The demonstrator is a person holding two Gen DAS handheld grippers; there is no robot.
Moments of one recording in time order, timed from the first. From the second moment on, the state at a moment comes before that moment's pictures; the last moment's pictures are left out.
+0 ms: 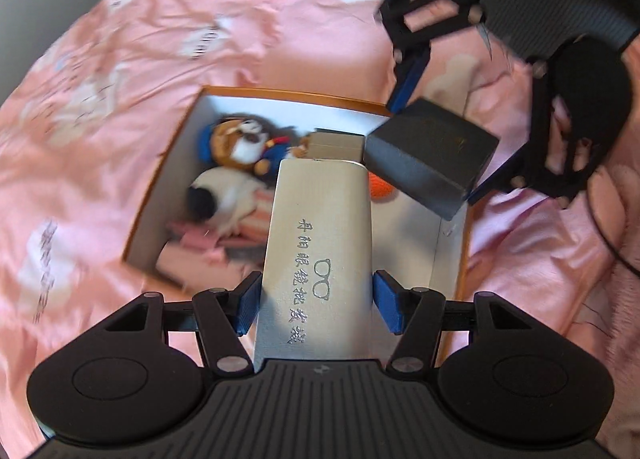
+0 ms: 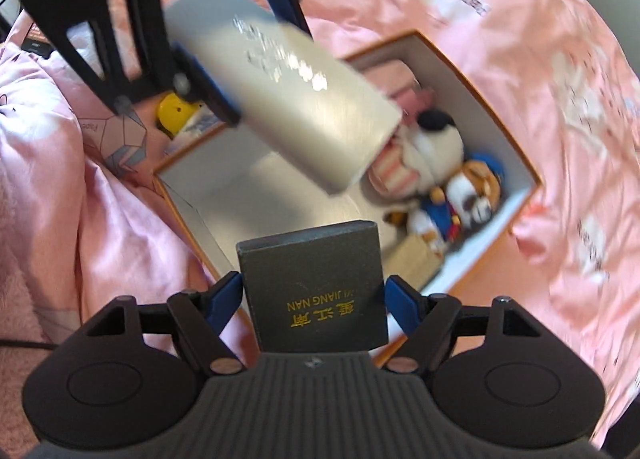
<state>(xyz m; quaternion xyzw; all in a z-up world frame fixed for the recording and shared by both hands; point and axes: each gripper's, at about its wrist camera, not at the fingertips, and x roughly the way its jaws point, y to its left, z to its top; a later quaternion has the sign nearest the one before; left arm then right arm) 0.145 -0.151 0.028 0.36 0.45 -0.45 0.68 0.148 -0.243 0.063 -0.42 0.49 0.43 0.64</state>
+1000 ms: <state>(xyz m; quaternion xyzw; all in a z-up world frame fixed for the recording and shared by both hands) 0.187 -0.217 -0.113 0.45 0.48 -0.46 0.59 0.193 -0.232 0.000 -0.42 0.57 0.42 0.57</state>
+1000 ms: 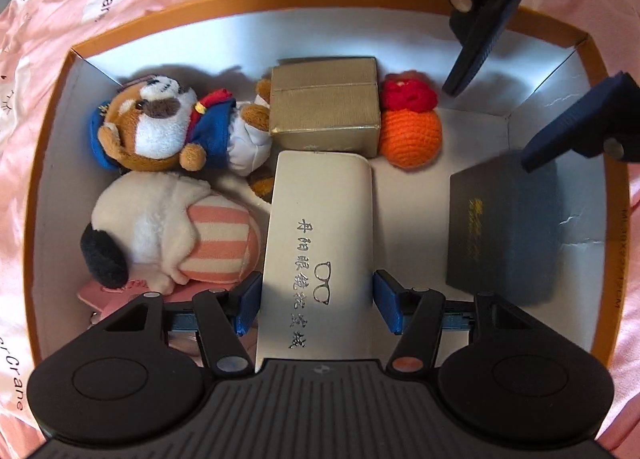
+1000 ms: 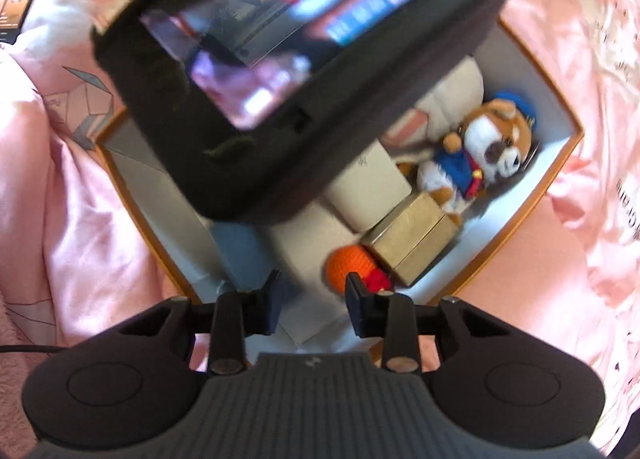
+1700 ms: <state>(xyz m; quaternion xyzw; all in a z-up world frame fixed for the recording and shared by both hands) 0.189 -0.170 -0.078 0.34 0.49 -0.47 0.65 0.181 -0.225 -0.023 -0.41 0.56 0.43 0.57</state>
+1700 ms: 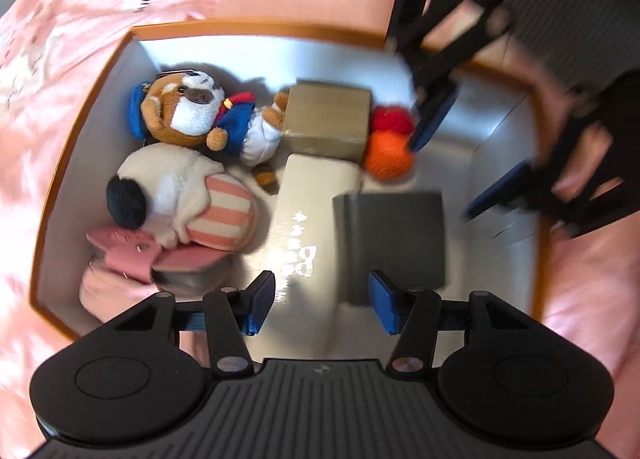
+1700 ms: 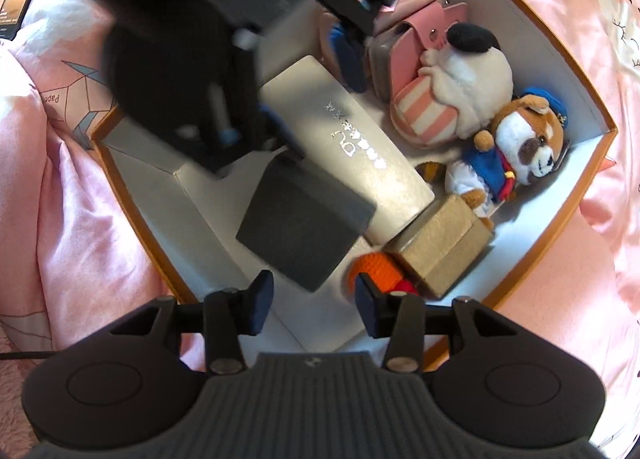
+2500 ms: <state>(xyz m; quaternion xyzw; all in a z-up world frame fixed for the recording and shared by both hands) 0.142 -0.048 -0.005 0.06 0.45 -0.25 0.86 0.189 -0.215 -0.071 -0.23 0.65 0.38 0.62</state>
